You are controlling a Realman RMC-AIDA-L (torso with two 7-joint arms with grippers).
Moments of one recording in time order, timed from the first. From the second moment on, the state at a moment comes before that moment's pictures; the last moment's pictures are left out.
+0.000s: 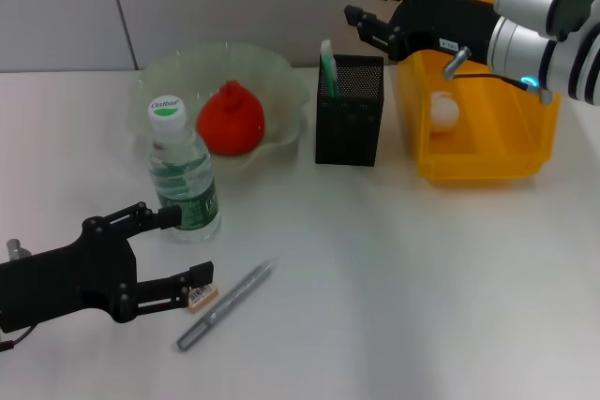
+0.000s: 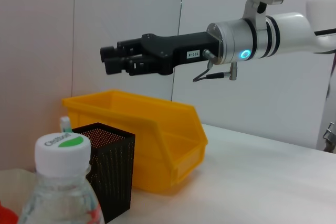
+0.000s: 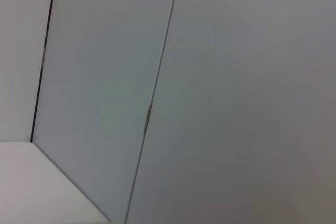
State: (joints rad) left arm -0.24 -2.07 0.94 0.81 1.68 1.57 -1.21; right arm 0.70 2.08 2.00 0.73 1.66 -0.81 1.16
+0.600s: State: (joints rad) left arm -0.23 -2.07 0.93 0.81 1.68 1.57 -1.19; right arm 0.59 2.07 2.03 0.79 1.89 -1.00 1.10
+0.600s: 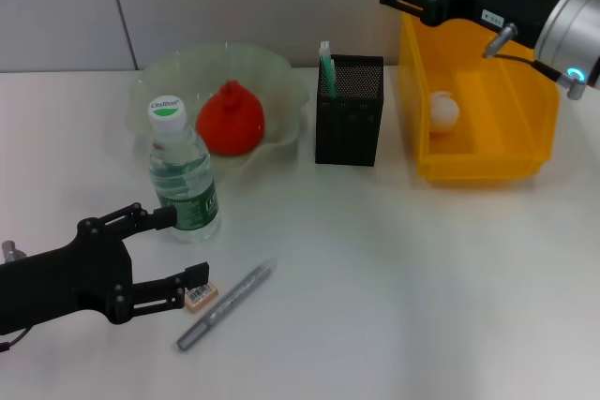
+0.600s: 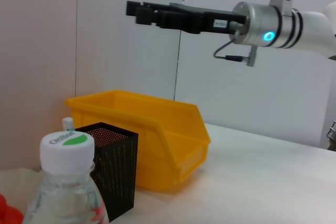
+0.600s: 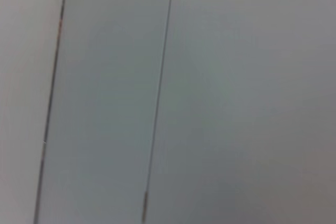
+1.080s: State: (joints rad) left arm -0.23 -2.07 0.93 0.79 1.68 1.57 -1.18; right arm 0.46 2.04 2.03 0.87 1.81 -1.30 1.20
